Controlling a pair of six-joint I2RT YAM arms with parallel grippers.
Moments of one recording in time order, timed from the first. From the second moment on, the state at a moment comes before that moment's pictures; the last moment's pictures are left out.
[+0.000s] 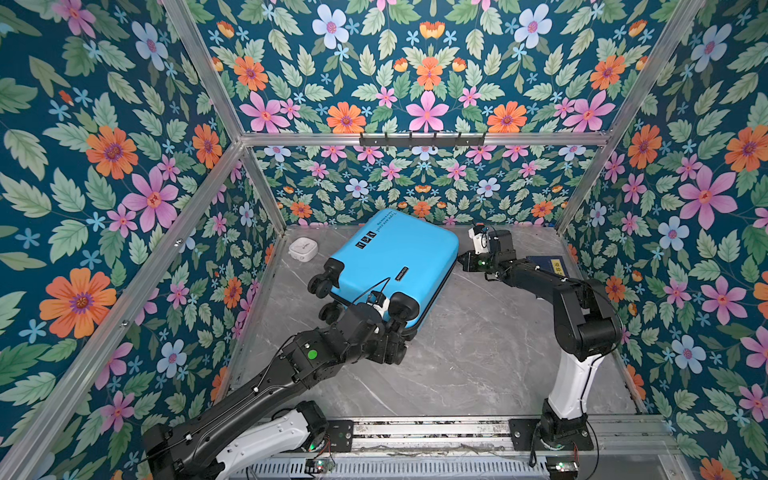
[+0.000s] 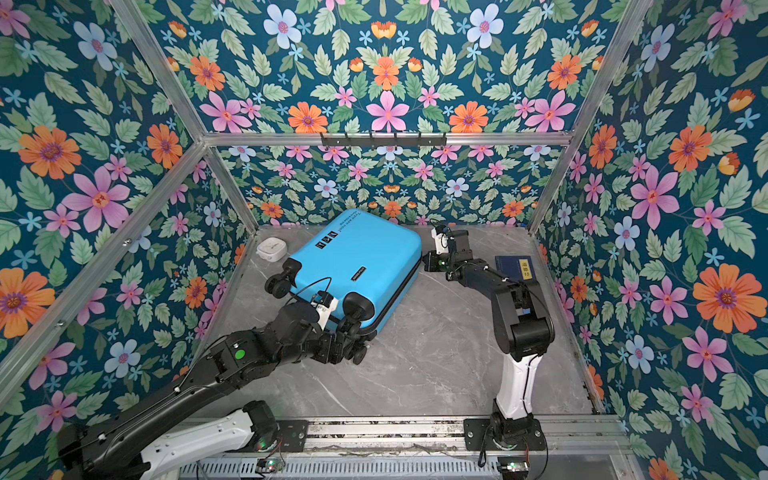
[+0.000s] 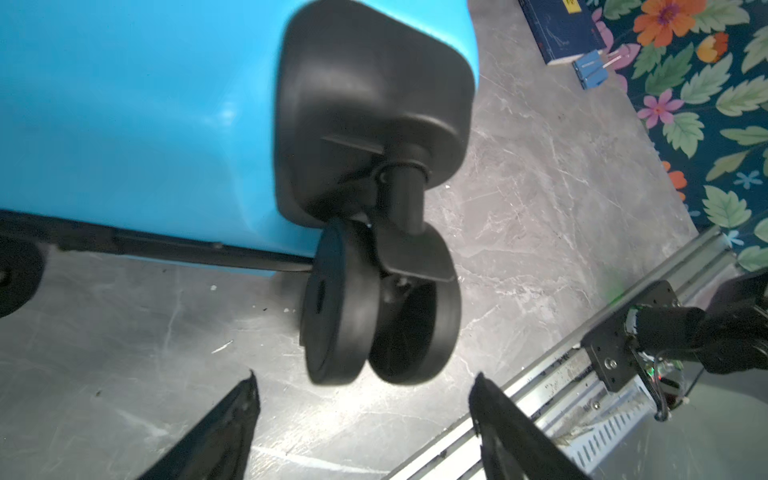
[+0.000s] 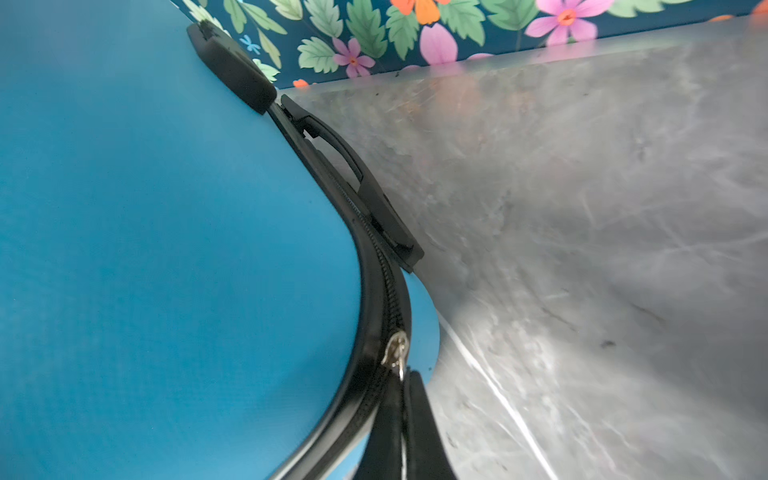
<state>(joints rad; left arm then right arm) -0.93 0.88 0.91 -0.83 -0.11 -0.52 0.21 1.91 1.26 0.03 -0.38 0.26</state>
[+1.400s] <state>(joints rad) -0.19 0.86 0.61 -0.43 0.04 -0.72 0.11 1.97 1.63 -0.37 -0.36 0.66</state>
